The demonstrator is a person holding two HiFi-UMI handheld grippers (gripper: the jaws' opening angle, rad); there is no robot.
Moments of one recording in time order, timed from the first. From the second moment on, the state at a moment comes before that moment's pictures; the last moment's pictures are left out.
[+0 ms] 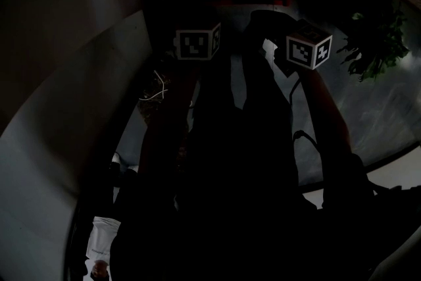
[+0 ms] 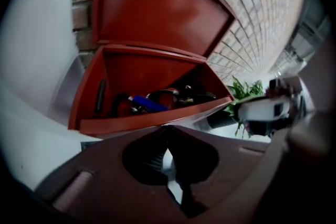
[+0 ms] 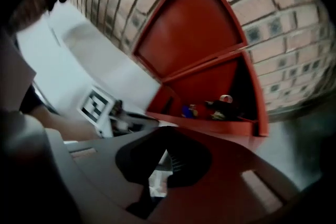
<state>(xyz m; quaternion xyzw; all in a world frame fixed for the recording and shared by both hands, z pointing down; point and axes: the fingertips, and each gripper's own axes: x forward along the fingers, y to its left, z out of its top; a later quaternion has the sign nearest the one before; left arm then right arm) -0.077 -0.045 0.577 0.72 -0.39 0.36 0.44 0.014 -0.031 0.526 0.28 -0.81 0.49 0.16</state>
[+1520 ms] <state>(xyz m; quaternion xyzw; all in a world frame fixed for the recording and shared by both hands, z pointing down) -0.083 -0.052 0.564 0.75 -0.41 0.37 0.37 0.019 -0.061 0.464 0.26 -0.83 0.48 0.10</state>
